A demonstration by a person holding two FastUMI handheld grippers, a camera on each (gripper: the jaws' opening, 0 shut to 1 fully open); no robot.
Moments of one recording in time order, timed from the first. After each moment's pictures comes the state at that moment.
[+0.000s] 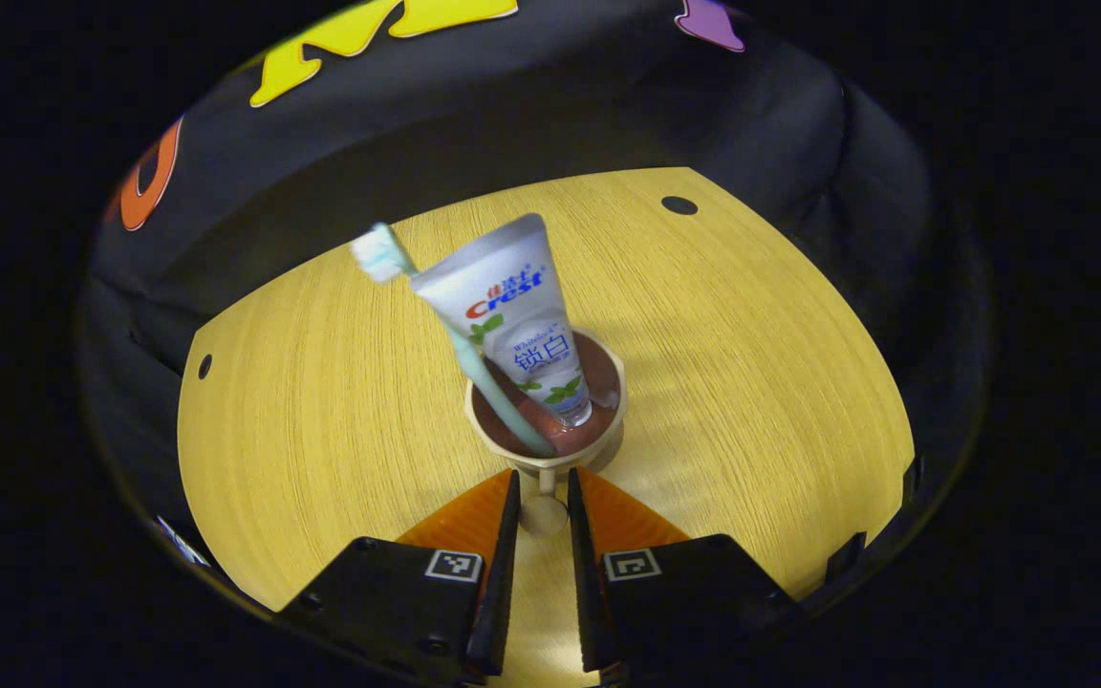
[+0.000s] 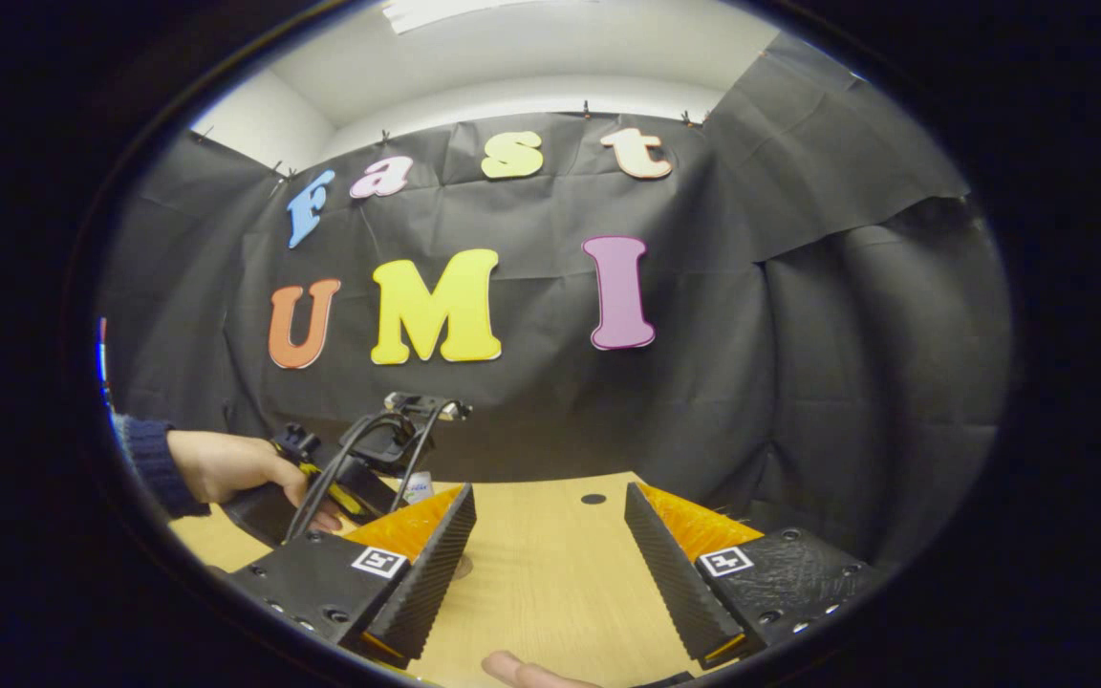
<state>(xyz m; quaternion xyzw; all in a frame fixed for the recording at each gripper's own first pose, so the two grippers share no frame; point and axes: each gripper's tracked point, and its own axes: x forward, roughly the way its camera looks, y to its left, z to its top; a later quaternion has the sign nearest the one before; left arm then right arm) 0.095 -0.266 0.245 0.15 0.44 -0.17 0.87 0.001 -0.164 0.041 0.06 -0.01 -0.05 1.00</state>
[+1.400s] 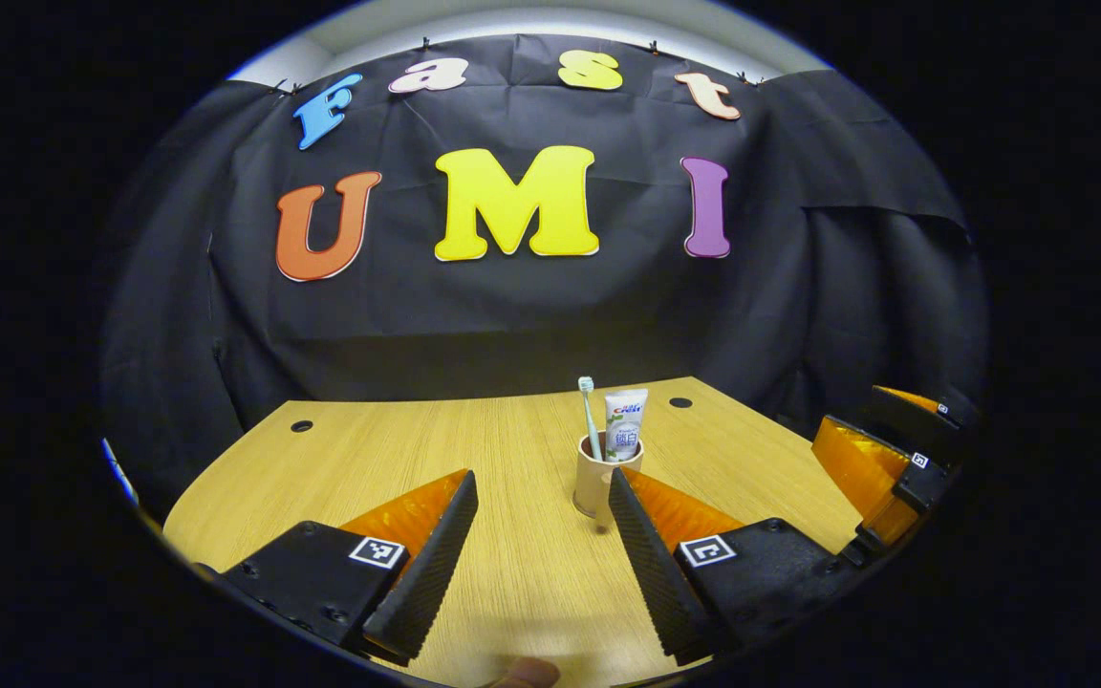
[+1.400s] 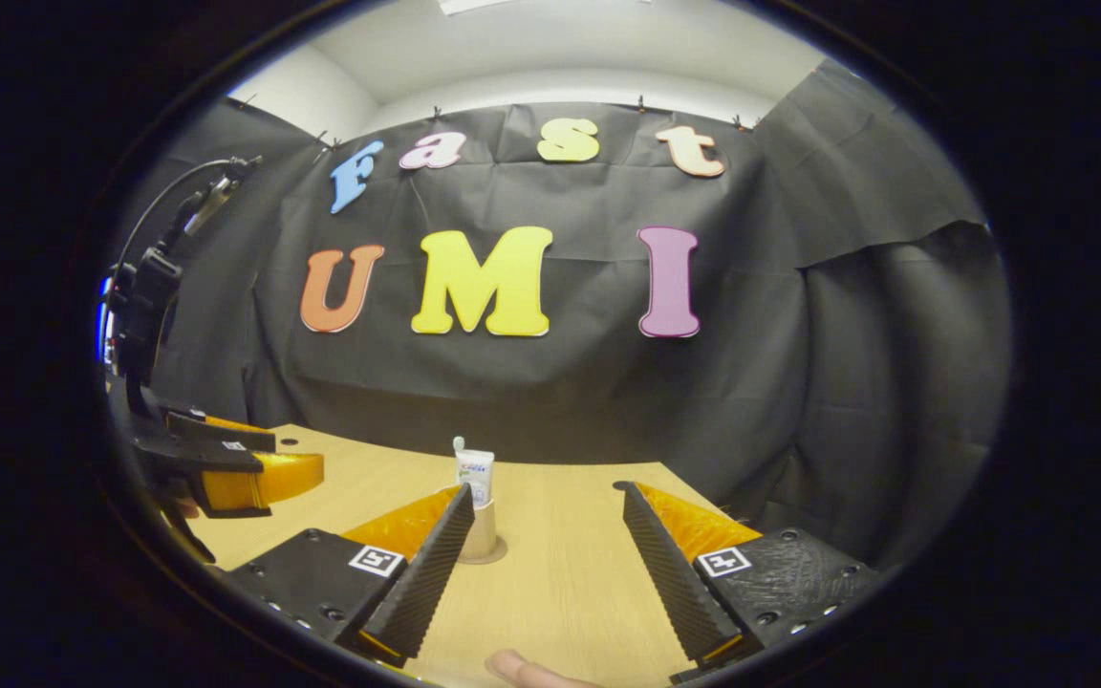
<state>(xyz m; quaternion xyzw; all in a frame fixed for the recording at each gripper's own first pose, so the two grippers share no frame) 0.014 -0.166 0.478 0.05 0.08 -0.15 0.98 0.002 -0.092 0.011 0.00 0.01 -0.02 1.00</state>
